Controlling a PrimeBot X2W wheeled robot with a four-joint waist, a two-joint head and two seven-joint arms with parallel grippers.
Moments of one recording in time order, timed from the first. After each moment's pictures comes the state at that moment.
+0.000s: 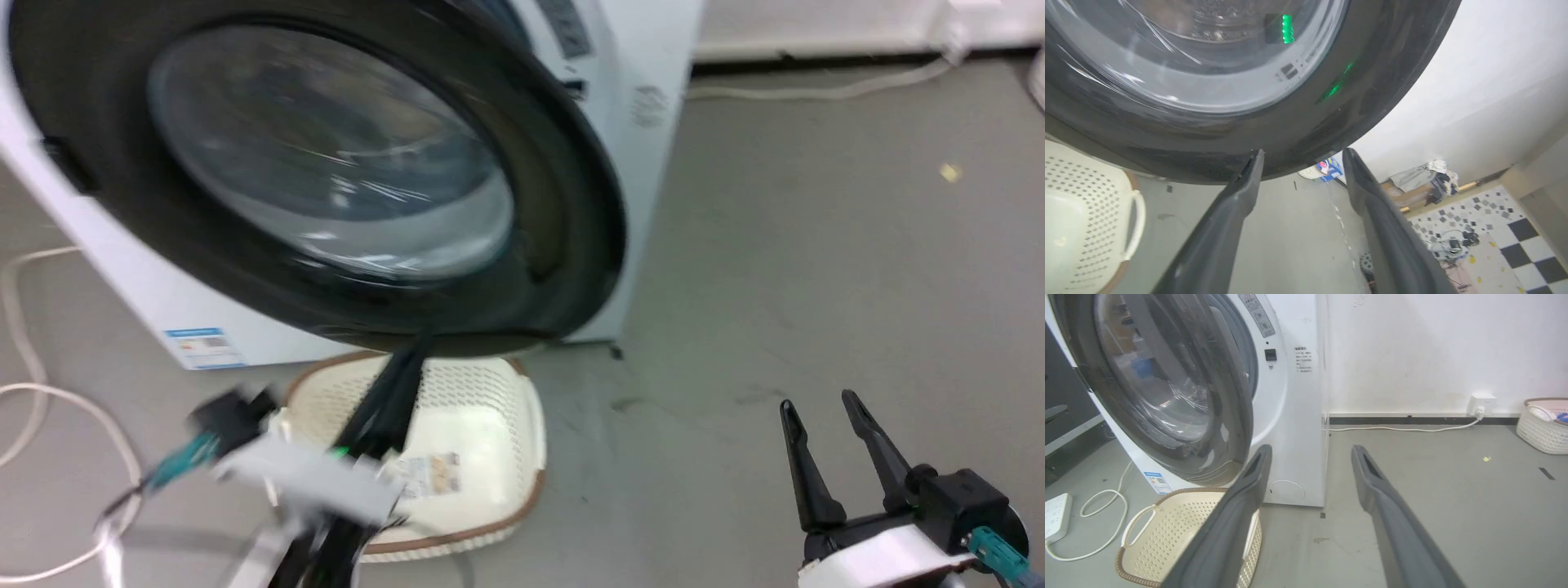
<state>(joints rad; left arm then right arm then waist) -0.27 0.27 -0.42 0.17 -1.32 -0.13 -0.13 -0.02 -0.09 0.04 0.12 0.16 0.13 -0.26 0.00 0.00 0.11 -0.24</state>
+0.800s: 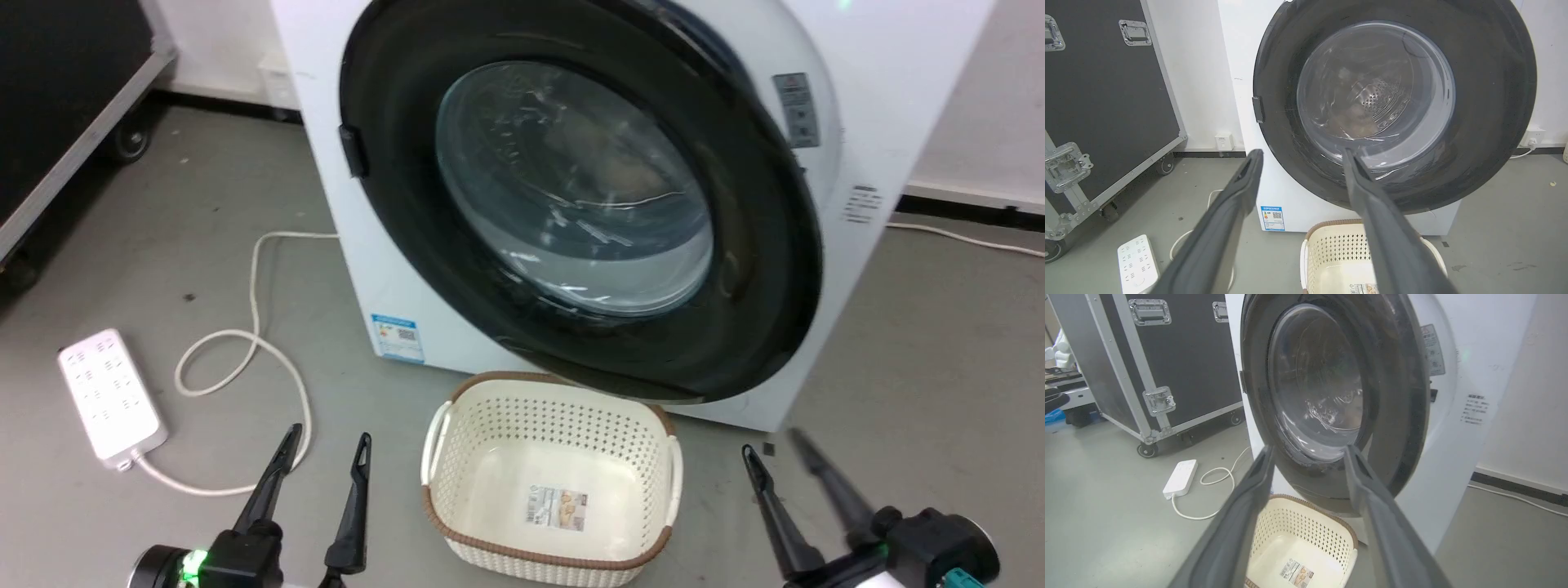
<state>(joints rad) 0.10 0.20 -0.15 -0.05 -0.14 0.02 -0.26 0.07 -0.15 0.15 0.03 0.17 0.13 -0.26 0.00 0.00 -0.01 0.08</state>
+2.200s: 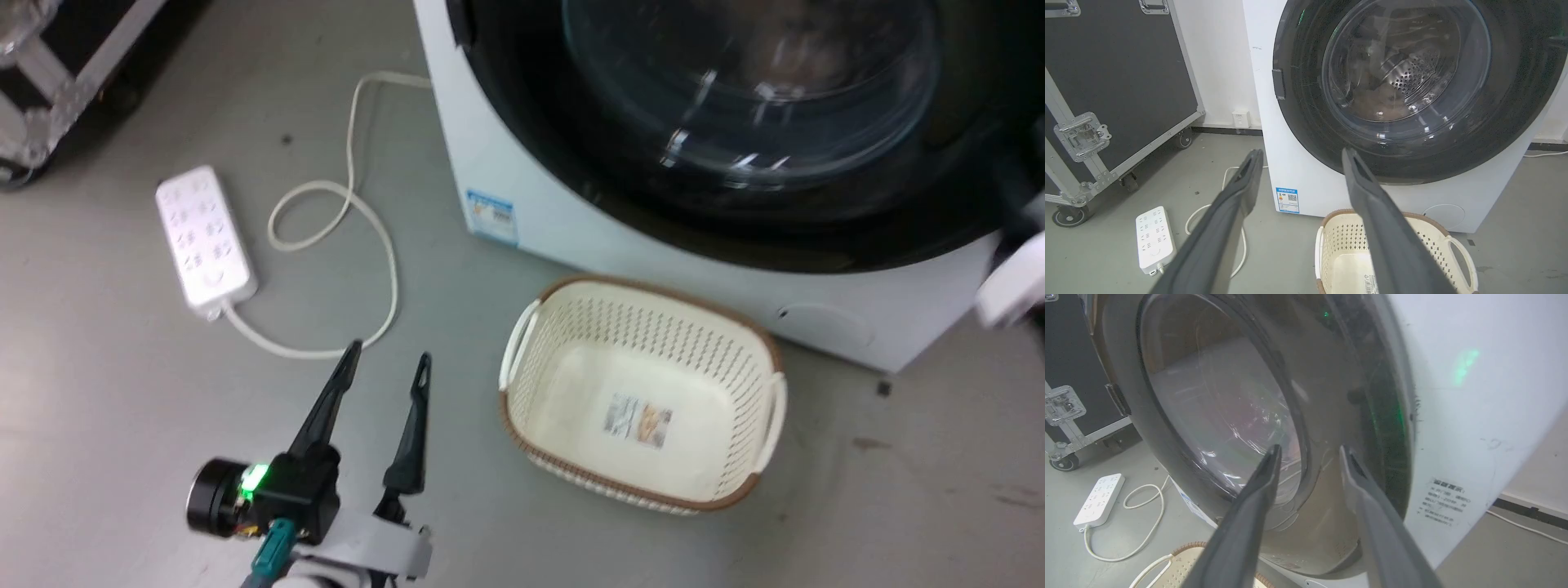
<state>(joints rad) -0.07 0.07 -0.16 0.00 -0.05 -0.04 -0.26 -0.72 -0.46 0.13 0.64 0.42 0.13 -0.15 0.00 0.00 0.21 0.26</state>
